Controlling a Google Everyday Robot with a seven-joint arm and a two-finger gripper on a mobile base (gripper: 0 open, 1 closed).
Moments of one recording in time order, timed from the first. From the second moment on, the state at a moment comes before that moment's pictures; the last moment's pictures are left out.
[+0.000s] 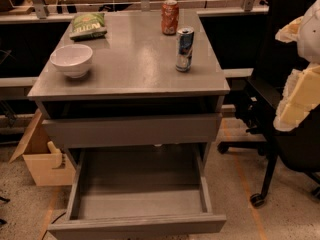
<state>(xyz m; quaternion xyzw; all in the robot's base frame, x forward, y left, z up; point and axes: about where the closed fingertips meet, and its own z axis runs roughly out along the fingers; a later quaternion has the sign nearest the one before) 0.437 -0.210 0.998 -0.60 0.77 -0.06 0.19</state>
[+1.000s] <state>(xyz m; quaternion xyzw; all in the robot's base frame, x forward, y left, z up) 0.503 -0.181 1.003 -0.57 0.77 0.00 0.27</state>
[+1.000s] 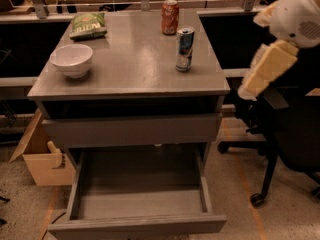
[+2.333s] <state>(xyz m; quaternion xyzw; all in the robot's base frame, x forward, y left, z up) 0.584 -0.144 0.984 -0.49 0.80 0.09 0.35</state>
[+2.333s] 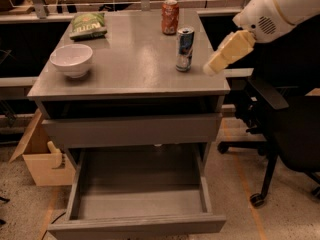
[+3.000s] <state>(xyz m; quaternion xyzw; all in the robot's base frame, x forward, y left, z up) 0.650 -0.117 0.955 -0.43 0.81 0.13 0.38</state>
